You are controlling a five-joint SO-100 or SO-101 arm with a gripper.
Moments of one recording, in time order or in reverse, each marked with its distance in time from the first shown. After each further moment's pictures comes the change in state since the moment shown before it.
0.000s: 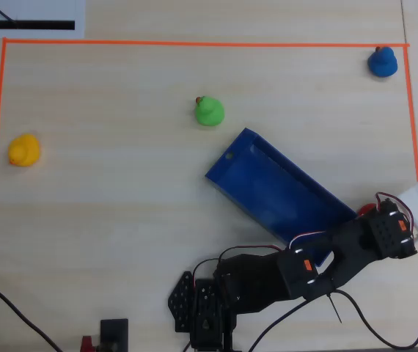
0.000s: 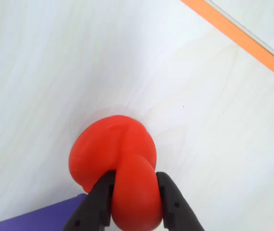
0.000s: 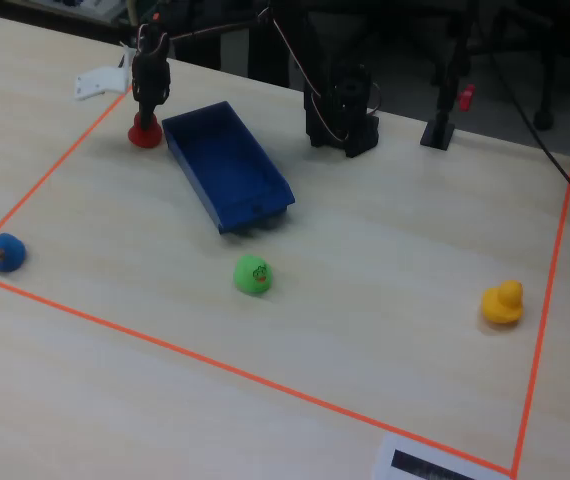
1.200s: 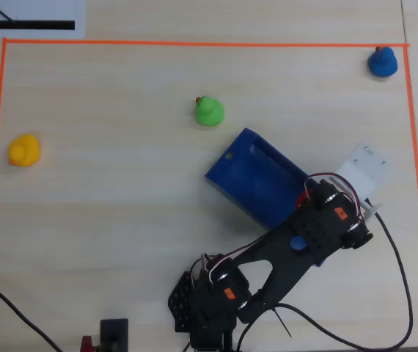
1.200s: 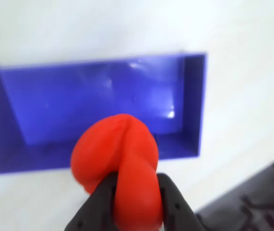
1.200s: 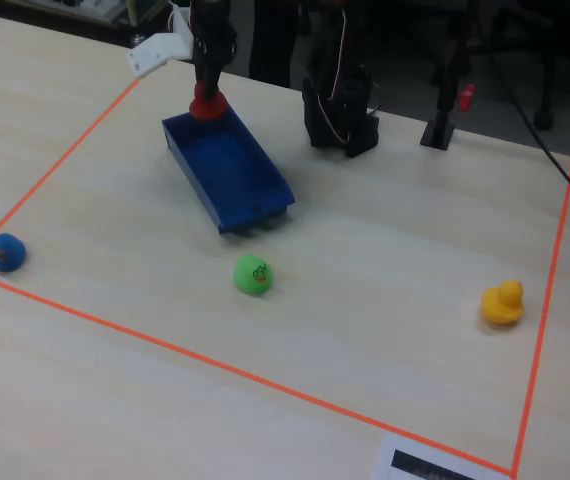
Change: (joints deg) arm -16.4 43.6 13.2 37.4 0.5
